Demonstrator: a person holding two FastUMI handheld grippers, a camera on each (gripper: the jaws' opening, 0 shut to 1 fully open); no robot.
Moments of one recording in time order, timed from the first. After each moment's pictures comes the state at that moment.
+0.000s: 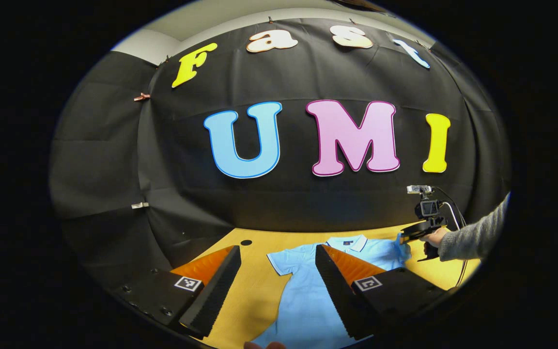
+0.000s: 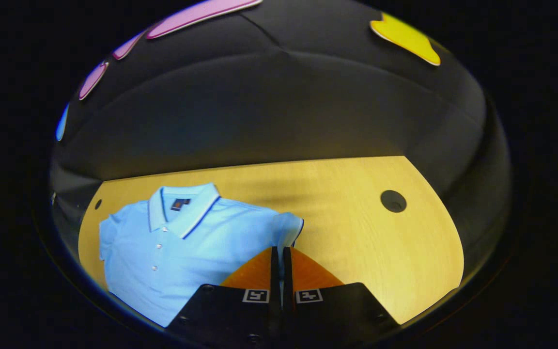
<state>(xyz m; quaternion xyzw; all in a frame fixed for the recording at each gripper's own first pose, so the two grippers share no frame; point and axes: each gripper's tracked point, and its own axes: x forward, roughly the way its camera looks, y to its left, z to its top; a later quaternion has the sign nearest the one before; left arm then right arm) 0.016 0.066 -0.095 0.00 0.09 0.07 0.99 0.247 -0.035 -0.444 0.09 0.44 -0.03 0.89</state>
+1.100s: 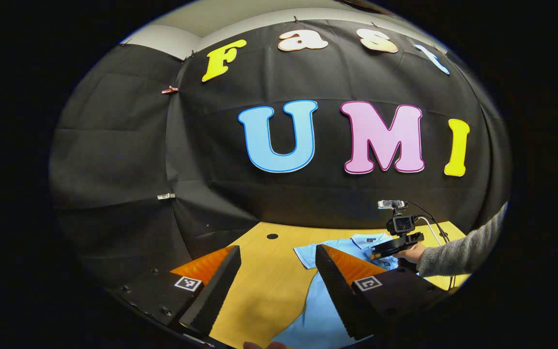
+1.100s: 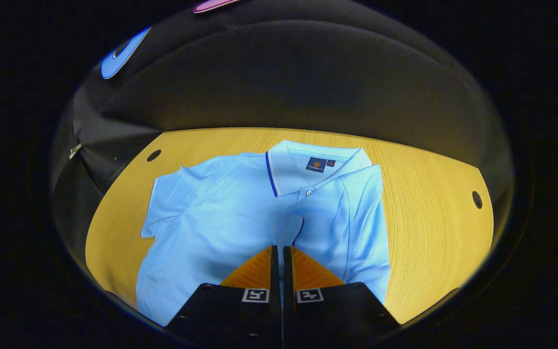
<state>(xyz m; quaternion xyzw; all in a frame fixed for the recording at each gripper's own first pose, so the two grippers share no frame) -0.019 0.130 -0.105 -0.03 0.10 0.14 0.99 0.217 0.166 -0.463 0.07 0.49 0.11 0.86</state>
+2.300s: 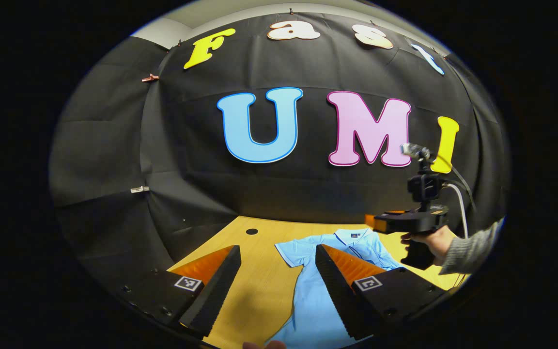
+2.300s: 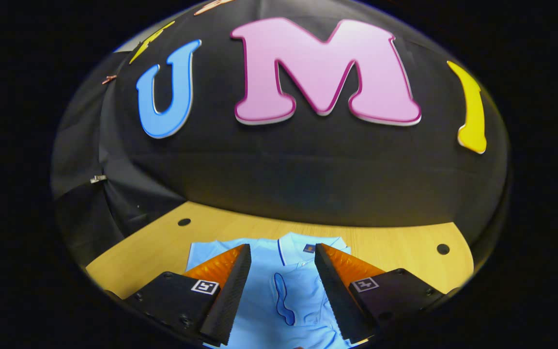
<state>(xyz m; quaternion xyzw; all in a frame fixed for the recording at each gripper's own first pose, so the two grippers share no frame) 0.026 0.116 -0.127 -0.04 0.12 0.06 0.99 0.223 0.141 -0.249 0.07 0.23 0.11 0.97</state>
